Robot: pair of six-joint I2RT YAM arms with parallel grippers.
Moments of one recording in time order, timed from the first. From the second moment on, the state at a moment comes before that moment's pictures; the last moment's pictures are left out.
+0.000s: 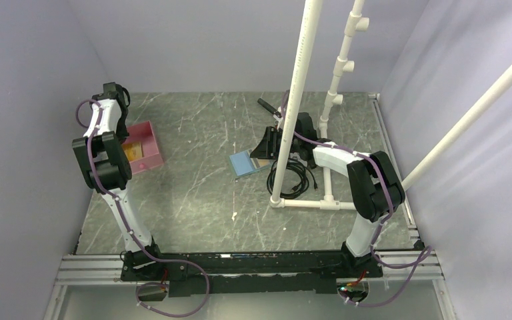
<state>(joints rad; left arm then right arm) 0.28 2.16 1.88 -0.97 -0.49 -0.09 0.41 1.78 1.07 0.13 -0.72 0.59</state>
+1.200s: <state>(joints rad) 0.25 2.16 1.96 -1.03 -0.49 -0.09 0.42 1.80 1.07 0.13 -0.72 0.59</state>
